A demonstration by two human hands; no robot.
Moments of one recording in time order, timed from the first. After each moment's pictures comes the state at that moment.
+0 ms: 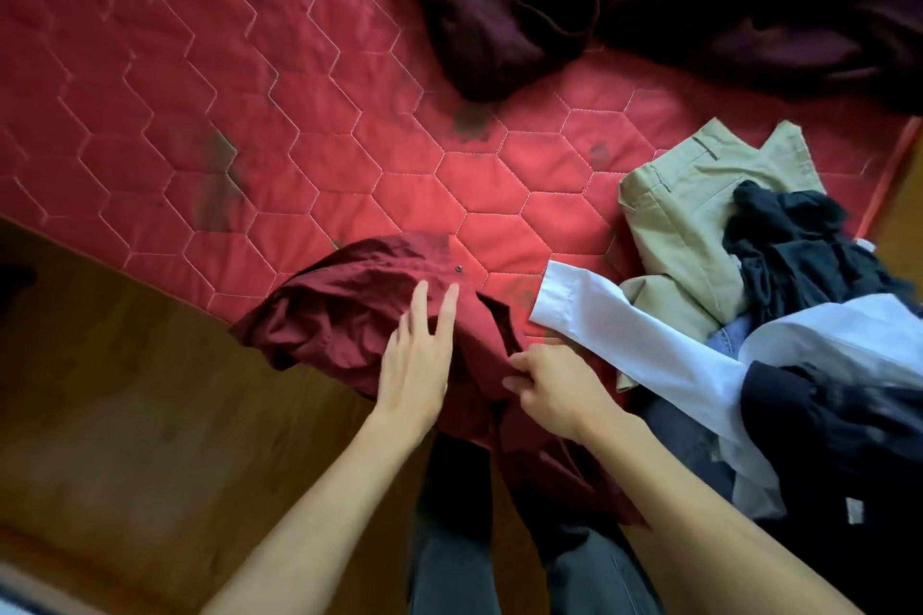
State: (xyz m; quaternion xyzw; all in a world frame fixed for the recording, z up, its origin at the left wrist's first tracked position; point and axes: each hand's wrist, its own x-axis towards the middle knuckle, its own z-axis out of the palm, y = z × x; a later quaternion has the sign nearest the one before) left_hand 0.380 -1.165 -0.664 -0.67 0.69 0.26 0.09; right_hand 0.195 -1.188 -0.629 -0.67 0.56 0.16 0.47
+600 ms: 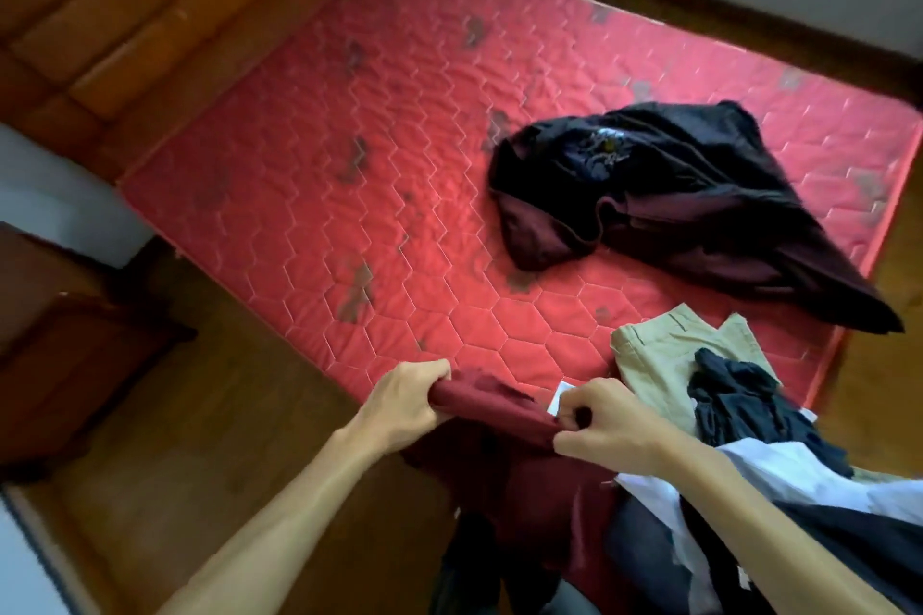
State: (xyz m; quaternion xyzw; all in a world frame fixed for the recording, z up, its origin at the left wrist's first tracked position) left_hand 0.427 -1.174 -0.396 -0.66 0.65 0.35 -0.10; right_hand 0.154 -1.229 -0.361 -0.74 0.45 0.03 0.49
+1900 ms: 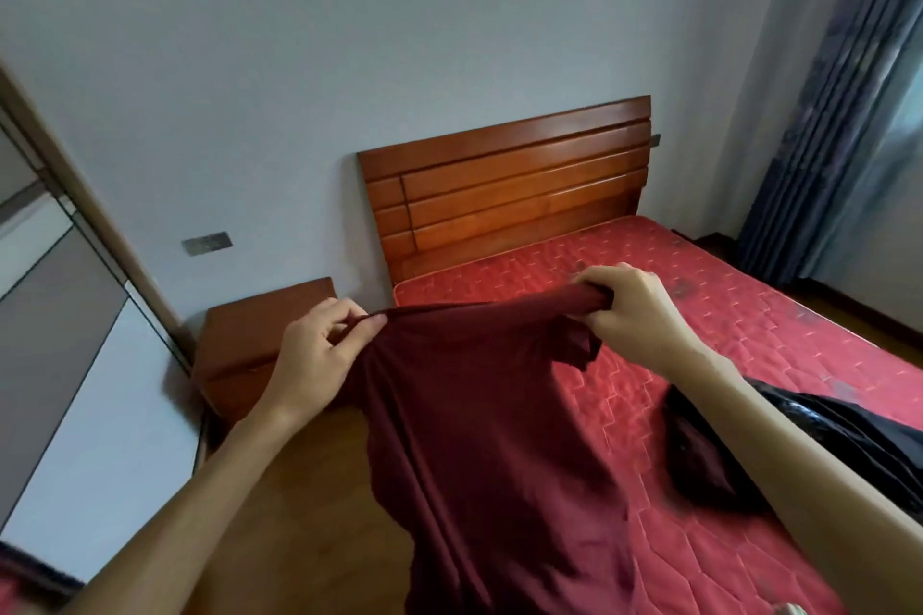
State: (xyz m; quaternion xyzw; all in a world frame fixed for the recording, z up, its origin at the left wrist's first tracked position) left_hand 0.589 -0.919 -0.075 -0.78 0.41 -0.03 -0.47; right_hand 0.365 -1.174 -0.049 -0.90 0.23 -0.27 0.26
